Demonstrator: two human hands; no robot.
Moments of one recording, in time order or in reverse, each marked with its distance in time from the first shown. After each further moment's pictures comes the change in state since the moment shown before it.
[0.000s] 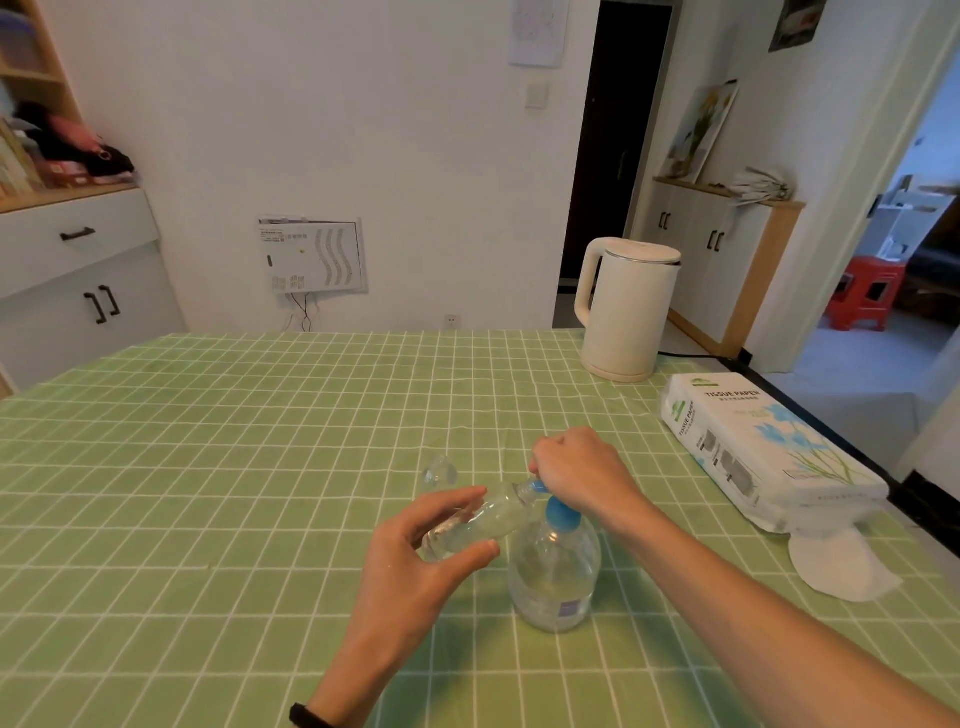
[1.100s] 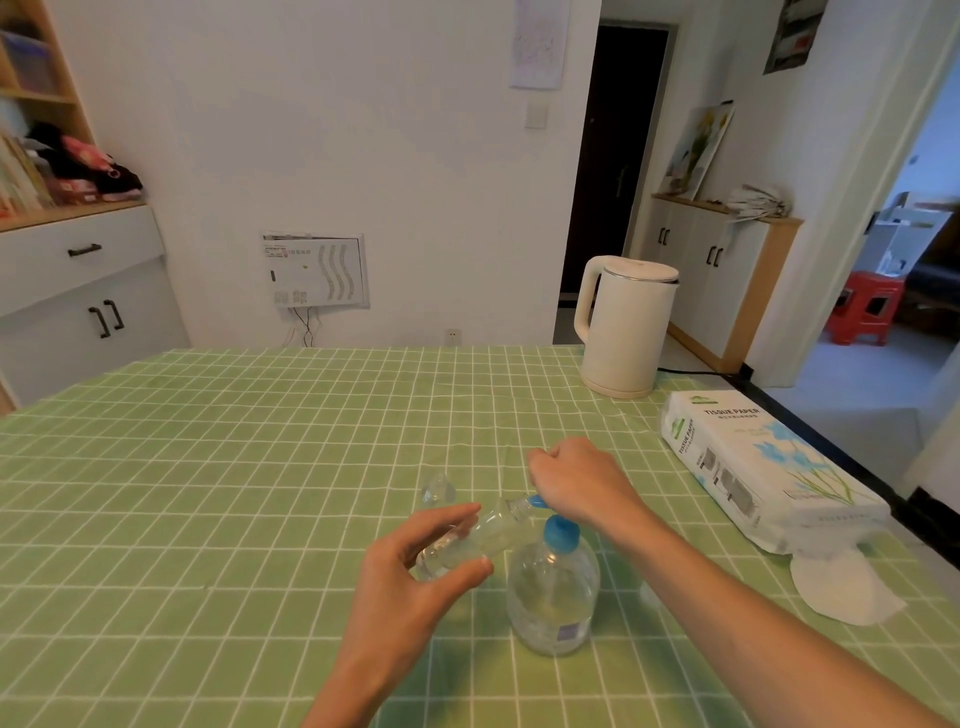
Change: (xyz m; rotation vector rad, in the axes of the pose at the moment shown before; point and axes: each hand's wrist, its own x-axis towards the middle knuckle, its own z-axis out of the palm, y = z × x) left_hand 0.000 0.003 -0.003 0.029 0.009 0.001; right_hand 0.006 -0.004 -0.004 -0.090 -0.014 -0.051
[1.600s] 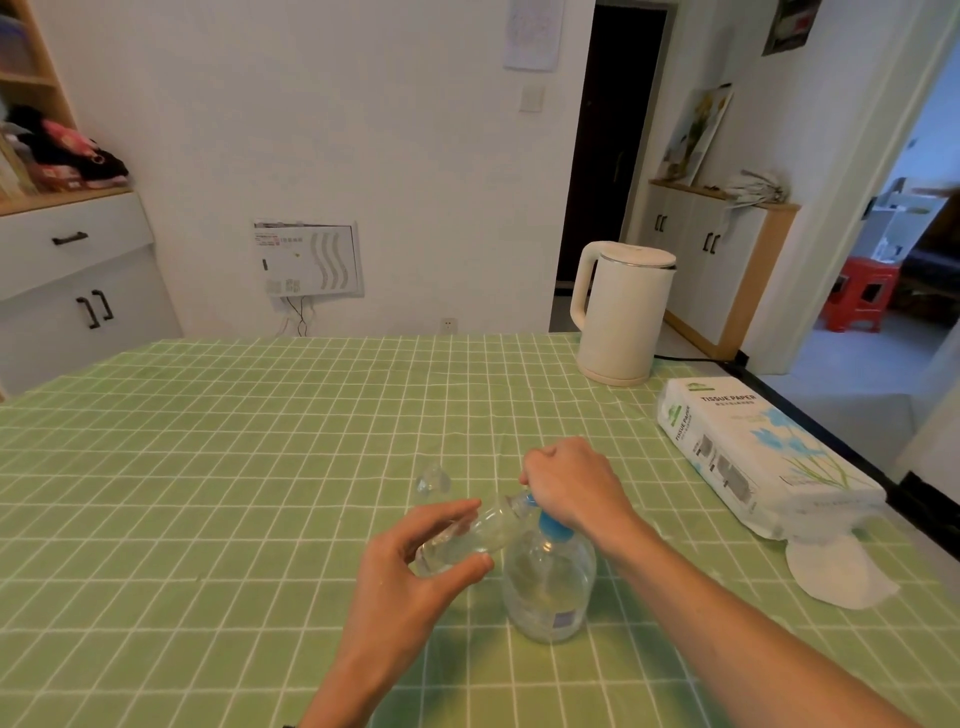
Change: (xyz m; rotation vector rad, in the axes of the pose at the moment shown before) left_hand -0.001 -0.007 0.004 0.020 -0.012 0.012; right_hand -0.006 0.006 0.012 0.071 0.046 0.054
